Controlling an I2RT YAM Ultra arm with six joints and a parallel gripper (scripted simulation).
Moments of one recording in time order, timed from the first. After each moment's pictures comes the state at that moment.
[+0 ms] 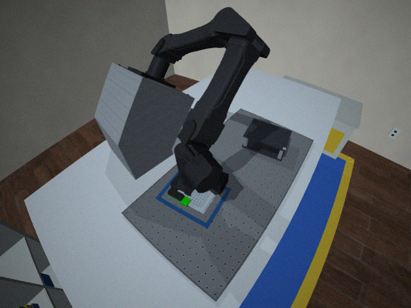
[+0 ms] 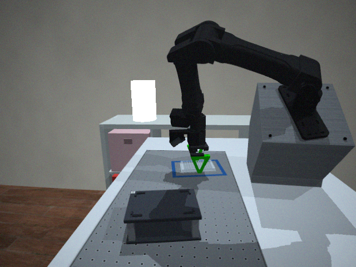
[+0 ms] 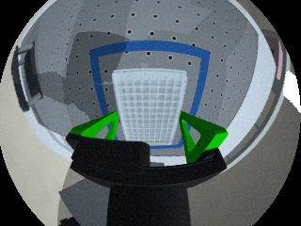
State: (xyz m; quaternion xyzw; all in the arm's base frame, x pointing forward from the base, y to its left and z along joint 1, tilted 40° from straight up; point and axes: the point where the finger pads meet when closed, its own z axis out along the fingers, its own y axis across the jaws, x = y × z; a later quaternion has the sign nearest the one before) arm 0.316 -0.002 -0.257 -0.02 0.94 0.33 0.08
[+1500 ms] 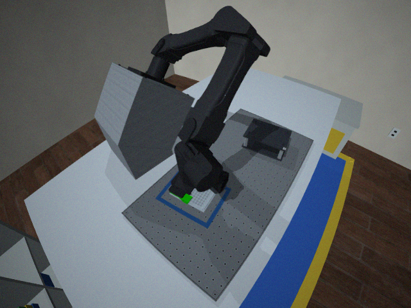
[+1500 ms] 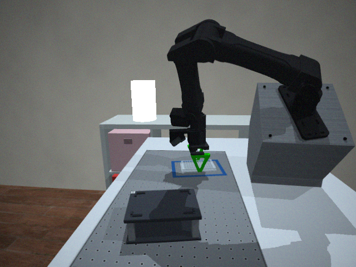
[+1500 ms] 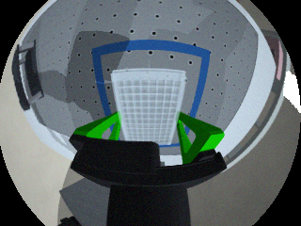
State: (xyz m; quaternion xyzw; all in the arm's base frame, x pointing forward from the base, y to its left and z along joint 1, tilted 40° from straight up) arm 0.315 -0.002 -0.254 -0.02 0.94 0.34 0.08
